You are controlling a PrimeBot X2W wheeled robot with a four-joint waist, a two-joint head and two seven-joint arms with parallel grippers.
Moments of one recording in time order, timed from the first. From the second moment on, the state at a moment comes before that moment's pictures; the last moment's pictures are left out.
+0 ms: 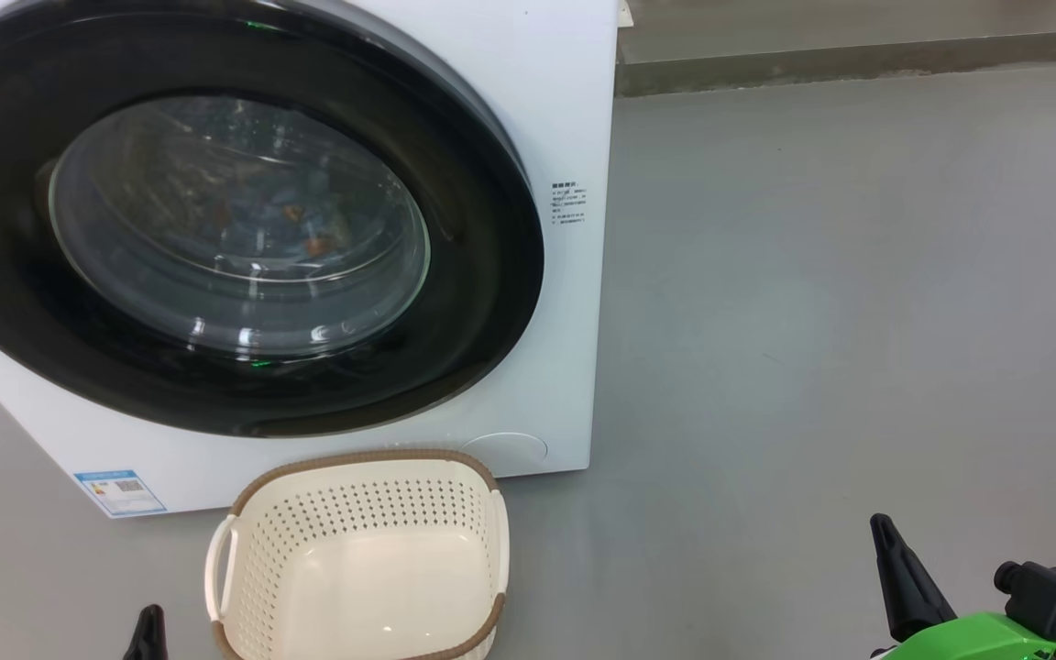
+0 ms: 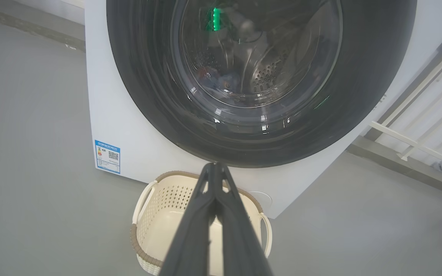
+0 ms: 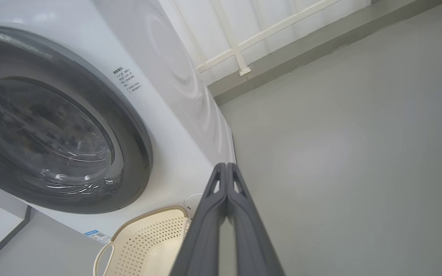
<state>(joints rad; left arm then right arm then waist) 0.09 0.15 0.03 0.30 -0.59 -0.13 -0.18 0.03 -0.10 0.06 0.33 0.62 0.13 -0.19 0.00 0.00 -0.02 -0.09</state>
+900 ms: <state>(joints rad) 0.06 0.12 0.05 0.30 -0.86 -0.13 -0.10 0.01 -0.09 0.02 0.32 0.89 0.13 -0.11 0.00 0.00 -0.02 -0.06</state>
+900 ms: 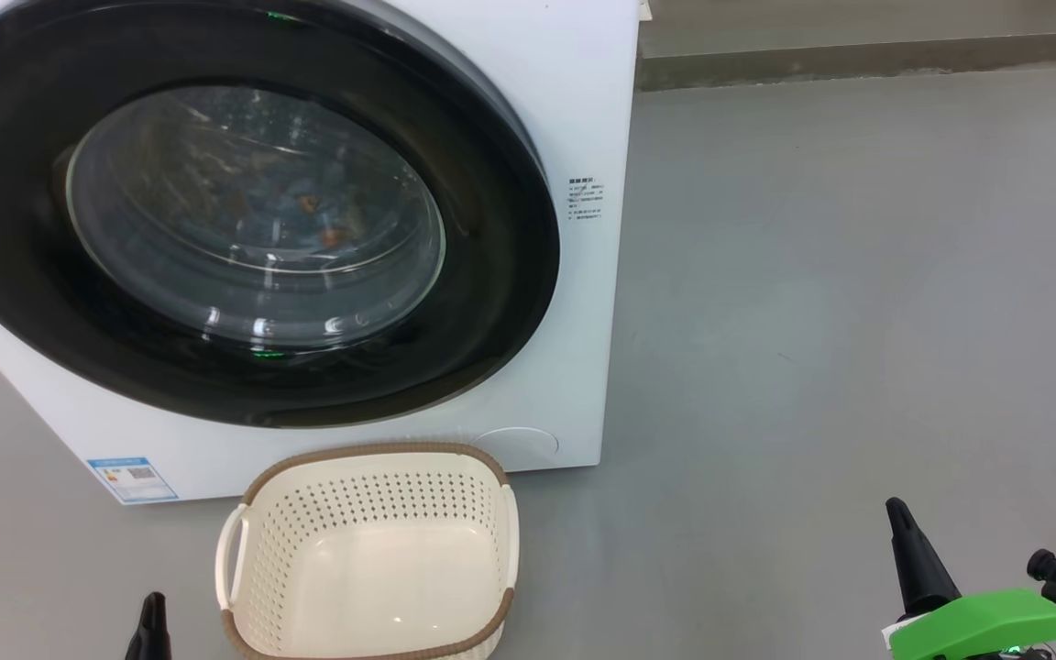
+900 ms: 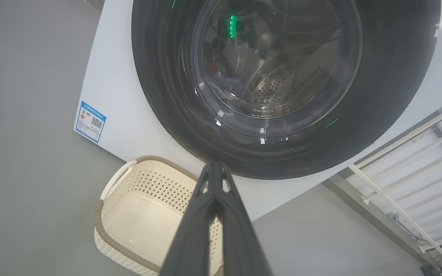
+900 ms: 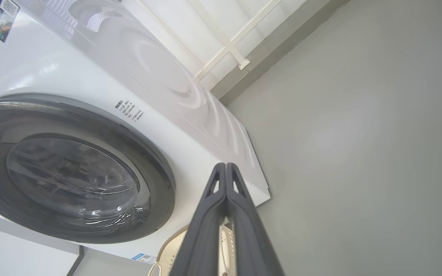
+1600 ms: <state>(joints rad) 0.02 0.10 0.06 0.29 -1.07 -0.13 -0.04 -0.01 -0.08 -0.03 0.31 1.09 0.13 -0.05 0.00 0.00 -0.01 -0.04</state>
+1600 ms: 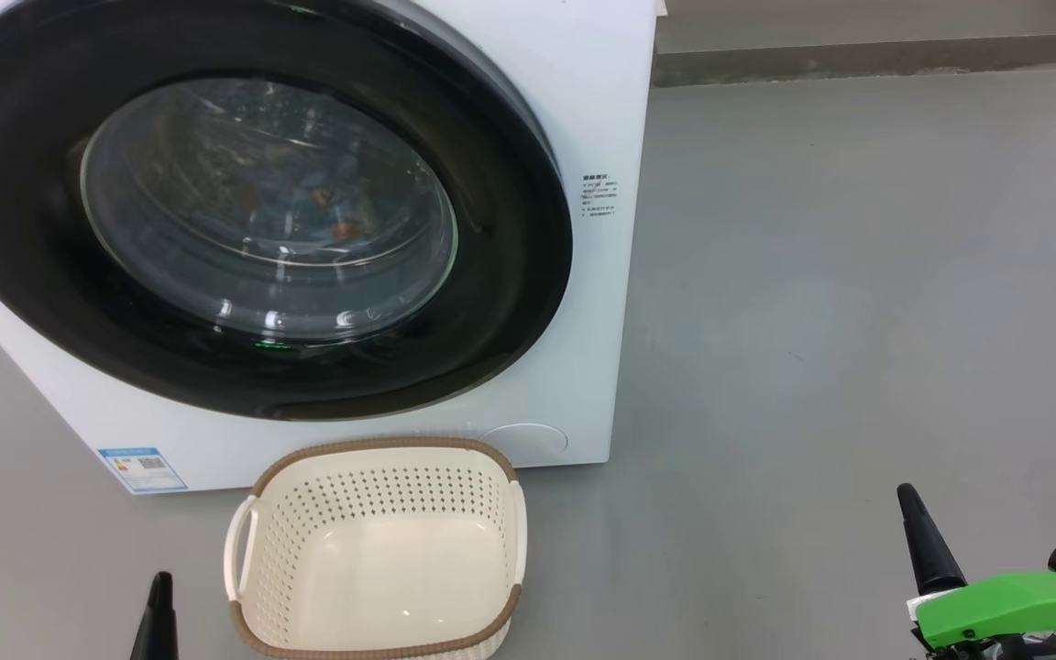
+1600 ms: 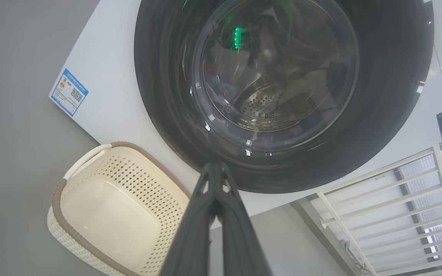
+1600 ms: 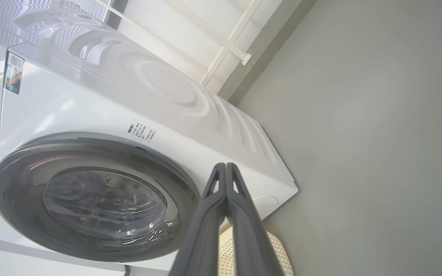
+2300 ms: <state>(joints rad) -0.01 0.08 0.07 0.29 -1.27 -0.13 0.01 -0.03 -0.07 -0.06 0.30 1.28 0.13 0.01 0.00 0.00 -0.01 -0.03</state>
